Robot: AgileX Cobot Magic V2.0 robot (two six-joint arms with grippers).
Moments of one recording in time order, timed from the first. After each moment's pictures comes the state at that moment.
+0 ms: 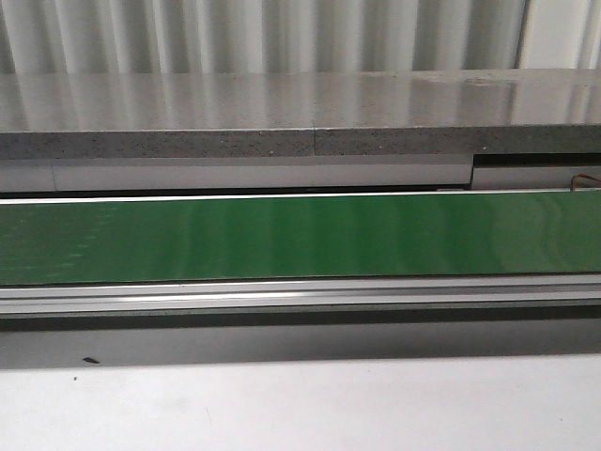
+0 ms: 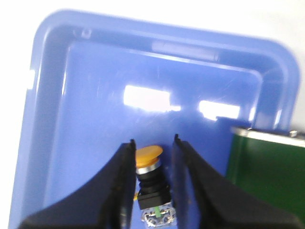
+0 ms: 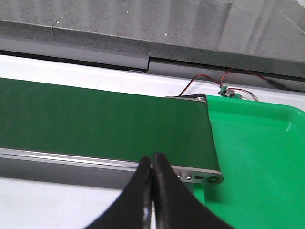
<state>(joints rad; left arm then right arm) 0.27 1.84 -1.60 0.15 1.00 0.07 -0.07 0.13 -0.38 0.17 0.59 -0.21</state>
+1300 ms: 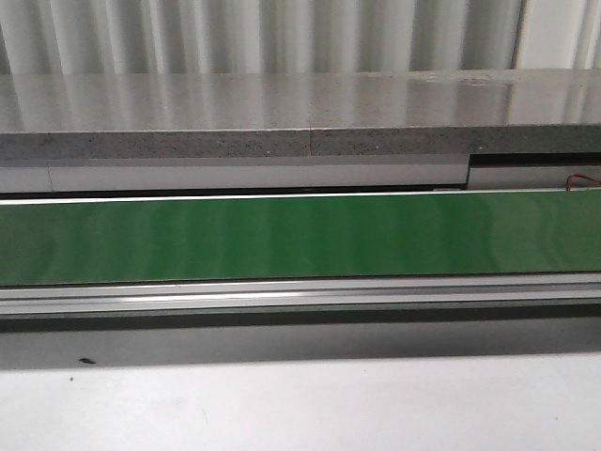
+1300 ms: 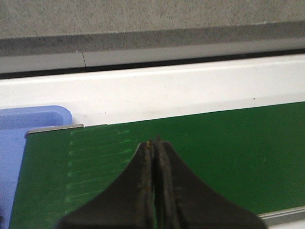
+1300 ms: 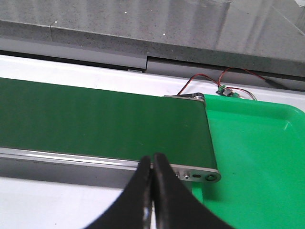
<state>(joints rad) -0.18 0.78 -0.61 0.00 0.37 -0.04 -0.07 0.13 -0.38 0.17 0.59 -0.21</state>
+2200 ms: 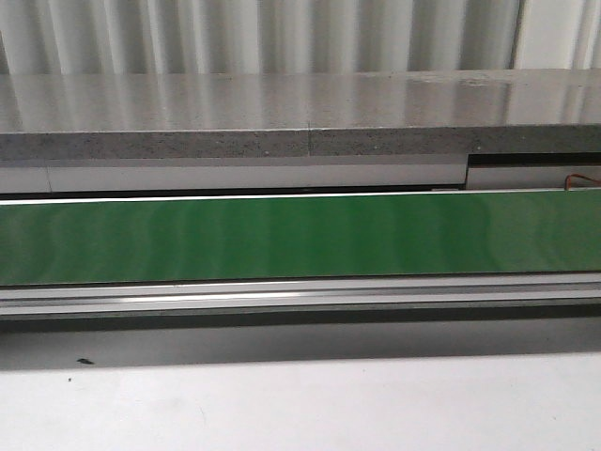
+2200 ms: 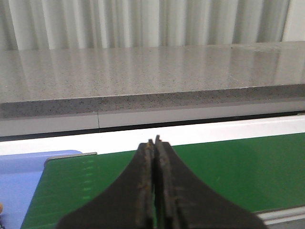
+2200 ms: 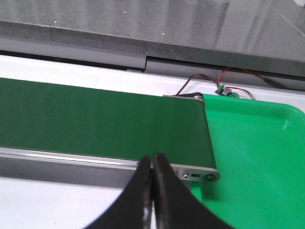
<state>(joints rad) -0.18 0.14 -0.07 0.04 0.05 -0.04 -0.07 0.13 -0.38 0.17 0.59 -0.21</state>
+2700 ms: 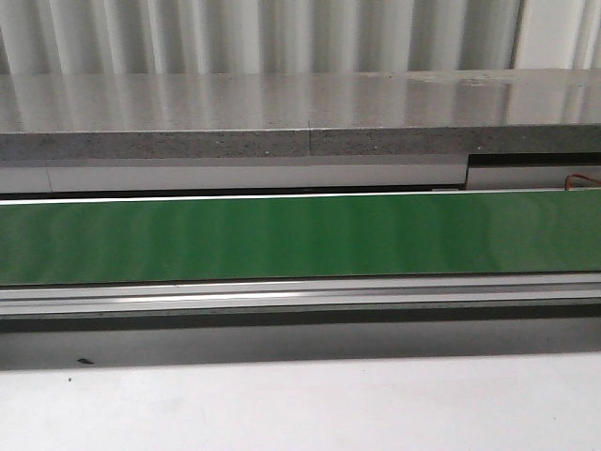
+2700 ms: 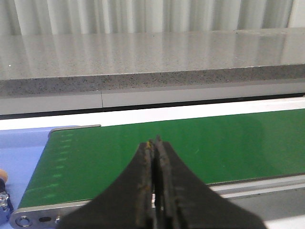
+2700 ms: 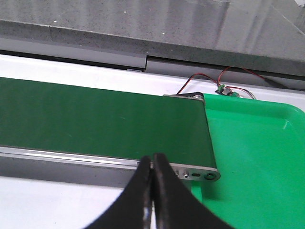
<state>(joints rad) -0.17 0.00 0.00 0.04 0.16 -0.04 -0.07 0.13 -0.38 0.17 0.60 -0.21</state>
